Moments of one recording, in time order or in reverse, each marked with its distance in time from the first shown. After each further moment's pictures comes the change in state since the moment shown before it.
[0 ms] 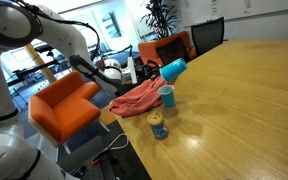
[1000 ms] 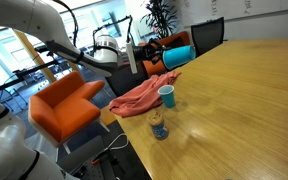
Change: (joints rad) arm -0.117 -0.256 -0.031 -0.010 0.165 0.218 0.298
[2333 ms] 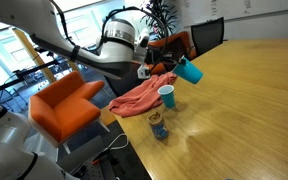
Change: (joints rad) arm -0.159 -0.057 -0.263 0.004 -0.007 0.793 0.892
